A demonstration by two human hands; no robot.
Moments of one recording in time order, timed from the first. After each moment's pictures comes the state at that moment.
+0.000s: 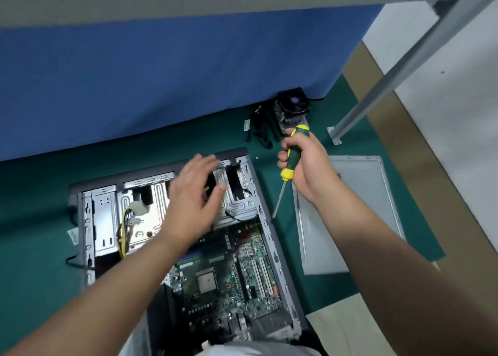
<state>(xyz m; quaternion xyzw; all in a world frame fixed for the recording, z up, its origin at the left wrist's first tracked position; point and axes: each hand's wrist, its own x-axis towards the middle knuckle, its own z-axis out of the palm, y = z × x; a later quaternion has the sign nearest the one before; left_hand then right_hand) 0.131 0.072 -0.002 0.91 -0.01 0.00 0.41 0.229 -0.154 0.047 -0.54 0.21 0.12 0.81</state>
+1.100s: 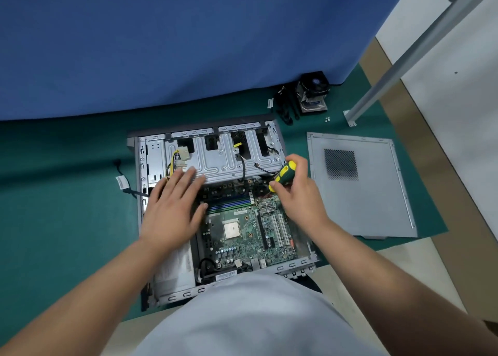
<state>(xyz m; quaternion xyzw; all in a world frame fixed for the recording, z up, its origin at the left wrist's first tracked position) -0.020 0.160 -0.034 0.99 -0.04 -0.01 0.10 0.053 -0.131 0.003 -0.94 -0.07 0.04 0.34</state>
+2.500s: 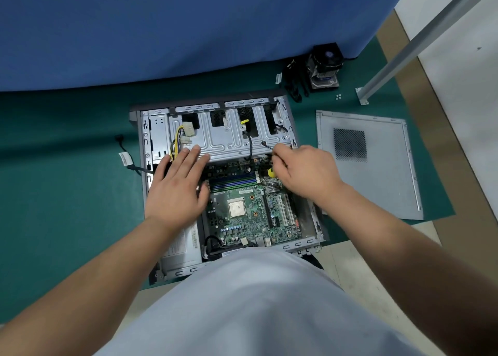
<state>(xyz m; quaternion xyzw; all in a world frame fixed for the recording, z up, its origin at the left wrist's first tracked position) -0.022 0.161 -0.041 1.00 -0.02 -0.01 0.06 0.074 -0.119 0.026 -0.96 -0.27 0.03 0.01</state>
